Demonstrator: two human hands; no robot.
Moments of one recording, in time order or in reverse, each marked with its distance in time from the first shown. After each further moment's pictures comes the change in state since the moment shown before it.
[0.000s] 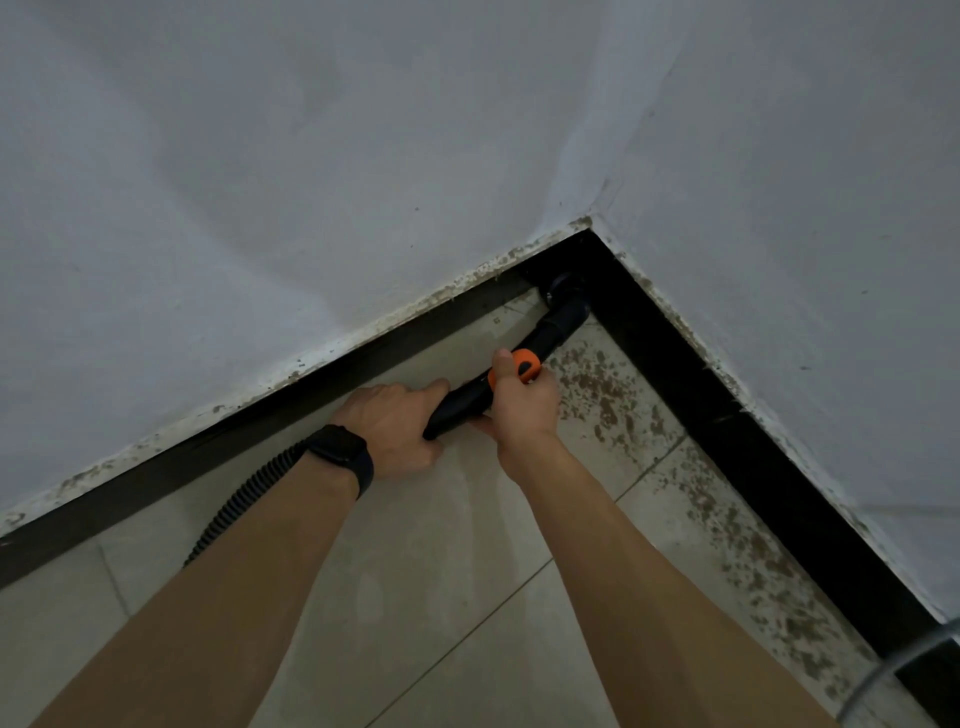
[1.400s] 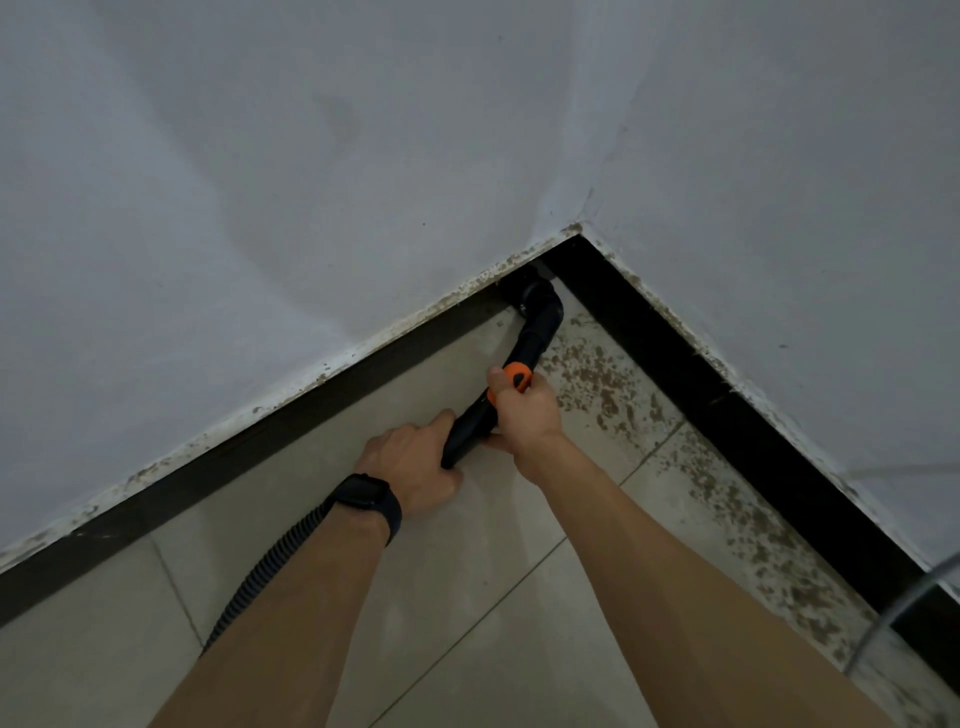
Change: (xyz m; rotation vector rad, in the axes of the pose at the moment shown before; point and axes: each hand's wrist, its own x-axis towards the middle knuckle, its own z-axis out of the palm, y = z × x) left_hand -0.038 0.022 0.024 -0.138 -0.024 -0.146; right_hand -0.034 -0.005 -0.015 -0.117 -0.119 0.004
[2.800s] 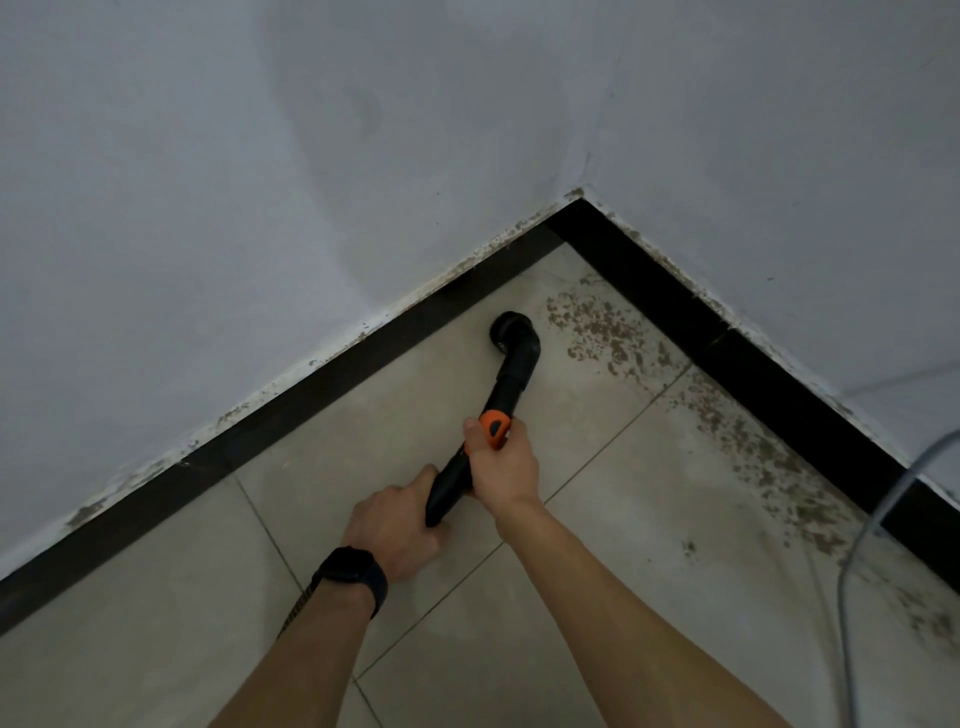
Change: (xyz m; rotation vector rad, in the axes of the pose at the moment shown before) left_hand -0.132 -0.018 0.048 -0.065 -0.022 -0.103; right_hand -0.104 0.091 0.011 -0.066 -0.047 -0.050
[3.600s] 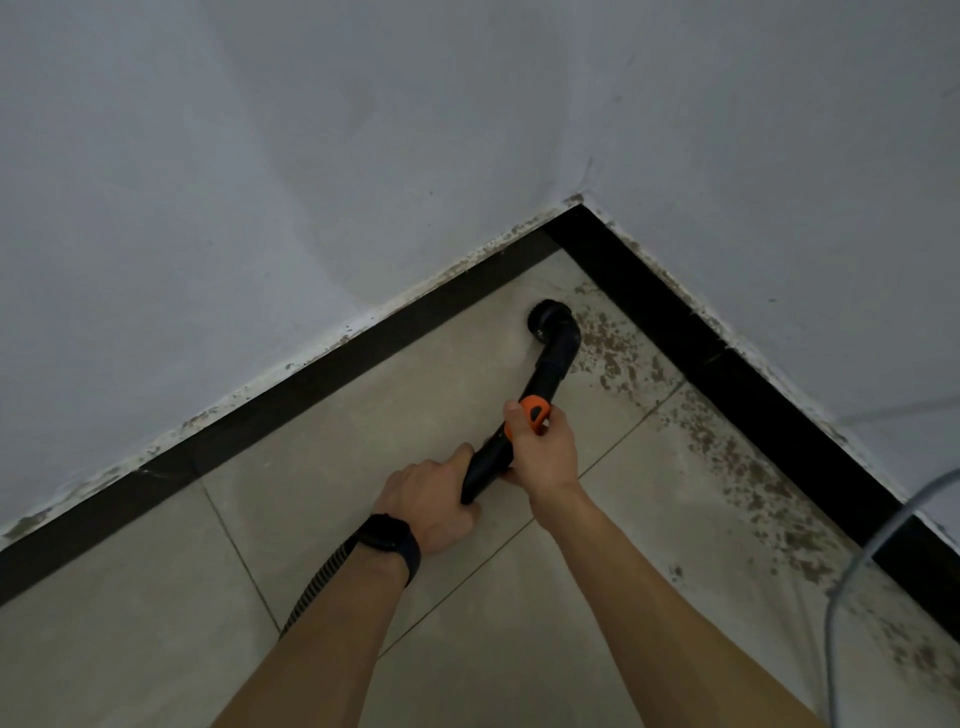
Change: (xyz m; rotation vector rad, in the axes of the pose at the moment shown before) left_hand 0.049 0.041 -0.001 0.032 0.000 0.117; right_hand 0.045 -0.012 -0.041 0.105 0.084 0.006
